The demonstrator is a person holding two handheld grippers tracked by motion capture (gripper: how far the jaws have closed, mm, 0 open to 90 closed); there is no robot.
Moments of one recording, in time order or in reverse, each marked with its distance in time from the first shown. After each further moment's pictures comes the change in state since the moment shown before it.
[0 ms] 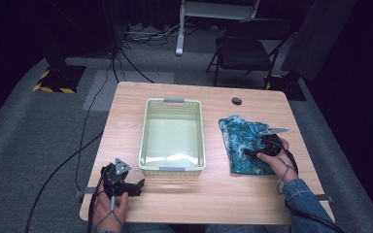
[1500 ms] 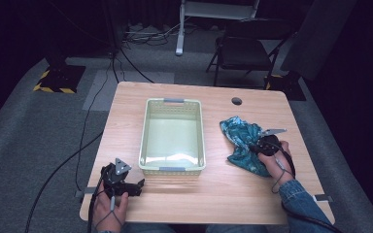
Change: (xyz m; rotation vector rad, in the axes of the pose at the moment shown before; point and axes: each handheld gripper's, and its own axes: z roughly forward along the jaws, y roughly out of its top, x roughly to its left) left arm 0.000 0.000 0.000 0.001 -0.001 0.000; right arm 0.020 0.007 -0.016 0.057 -0.048 0.015
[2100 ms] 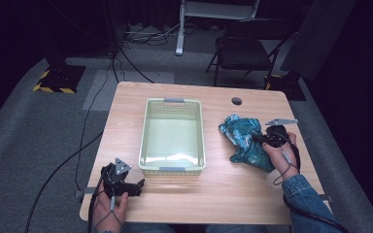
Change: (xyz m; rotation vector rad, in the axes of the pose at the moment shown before) left arm 0.000 0.000 0.000 -0.001 0.000 -0.001; right arm -0.001 0.032 -0.042 -0.125 0.029 0.049
